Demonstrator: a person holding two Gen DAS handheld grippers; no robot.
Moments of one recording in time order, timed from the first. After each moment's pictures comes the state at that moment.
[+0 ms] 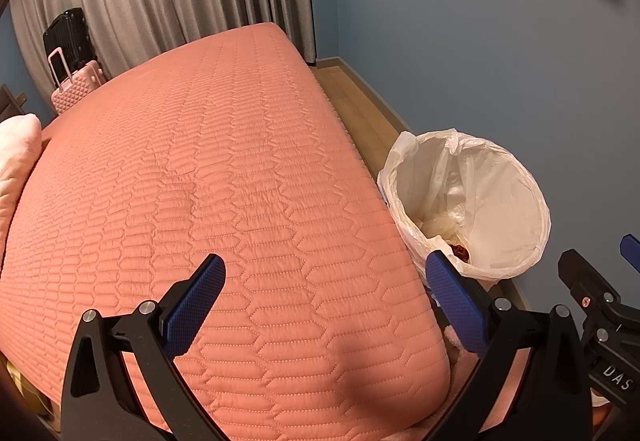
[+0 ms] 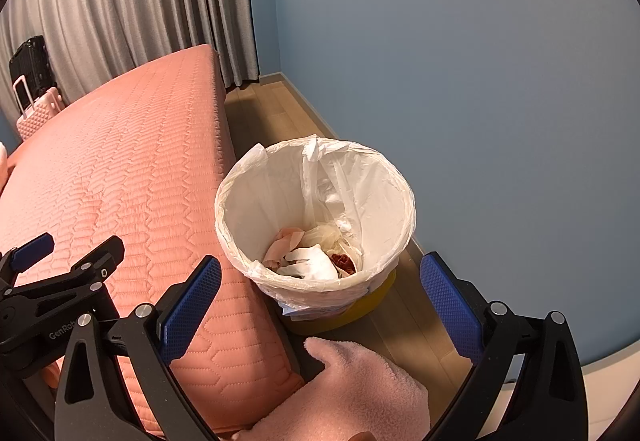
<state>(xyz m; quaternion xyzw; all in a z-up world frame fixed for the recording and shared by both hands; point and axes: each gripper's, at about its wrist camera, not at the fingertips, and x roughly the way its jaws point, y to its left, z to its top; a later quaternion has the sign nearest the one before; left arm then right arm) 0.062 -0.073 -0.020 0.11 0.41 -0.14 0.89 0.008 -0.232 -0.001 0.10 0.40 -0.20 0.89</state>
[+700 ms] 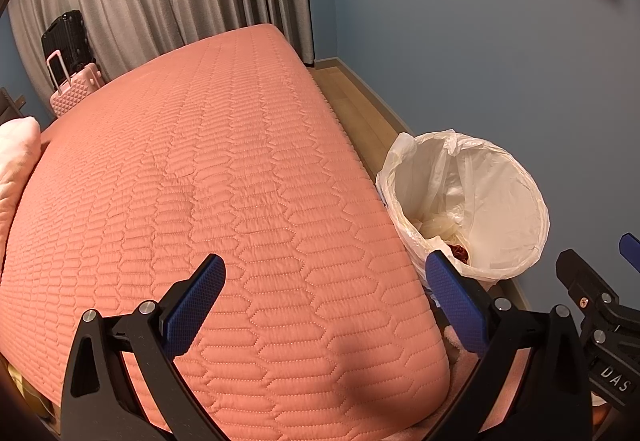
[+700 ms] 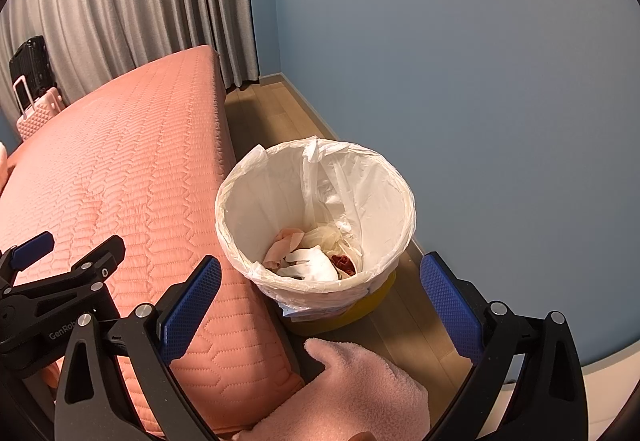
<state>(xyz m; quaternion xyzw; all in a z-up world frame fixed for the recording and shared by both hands) 0.062 -0.074 -0.018 0.11 0.41 -0.14 0.89 0.008 -0.232 -0.002 0.10 0.40 -0.20 0.89</state>
